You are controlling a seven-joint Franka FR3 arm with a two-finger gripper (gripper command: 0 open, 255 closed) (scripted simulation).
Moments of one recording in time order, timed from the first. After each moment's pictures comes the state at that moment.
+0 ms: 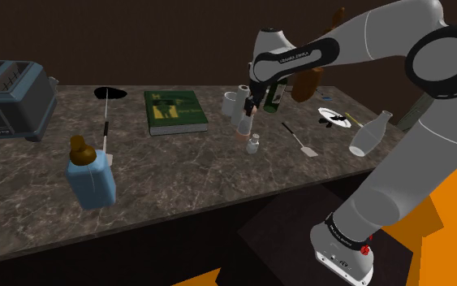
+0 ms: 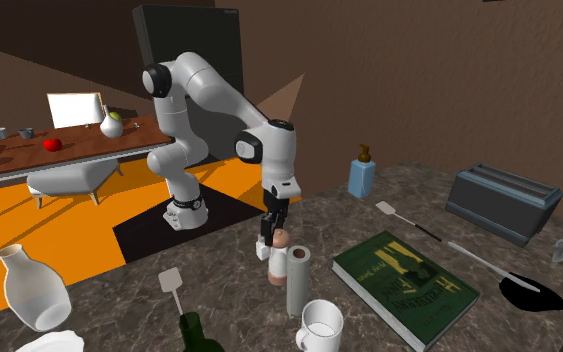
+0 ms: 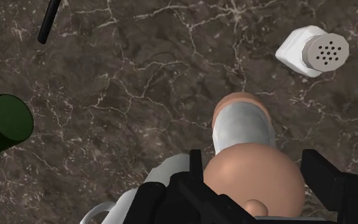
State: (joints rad) arm -0.11 0.05 0.00 -2.12 -0.17 2.20 -0.24
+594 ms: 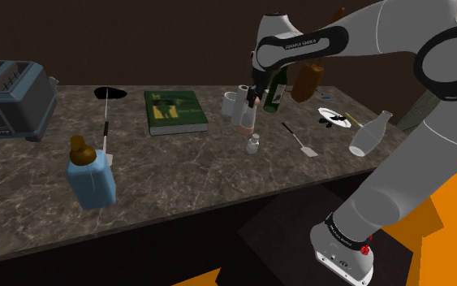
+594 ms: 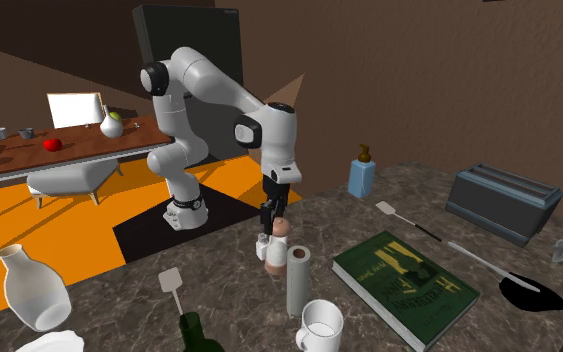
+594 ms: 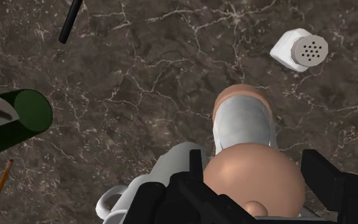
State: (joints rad) arm -0.11 0.00 0.00 -2.05 -0.16 2.09 -0.26
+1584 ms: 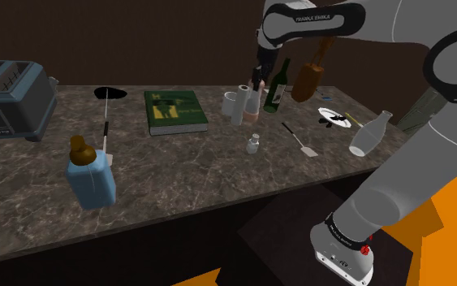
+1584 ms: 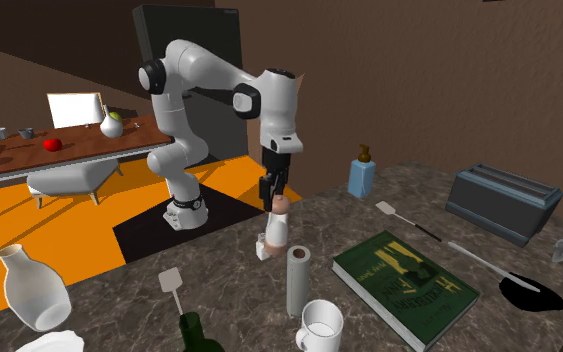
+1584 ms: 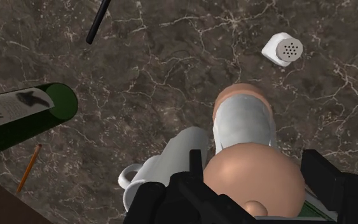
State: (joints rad) arm -0.10 -0.04 0.00 -1.89 -0.15 1.90 -0.28
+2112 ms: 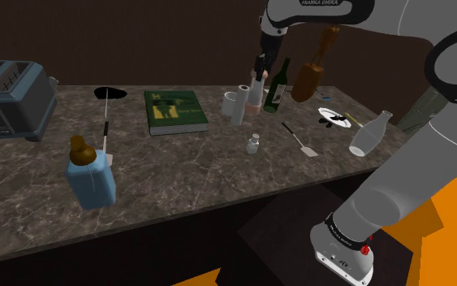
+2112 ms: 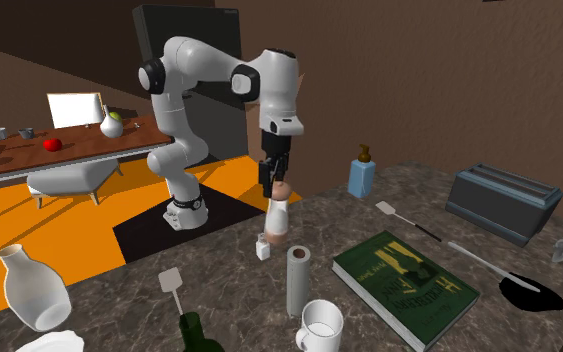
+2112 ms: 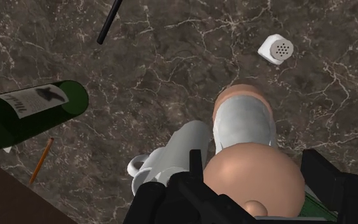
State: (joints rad) arm -0.10 -0.04 0.00 -1.79 -0.14 1.79 -0.30
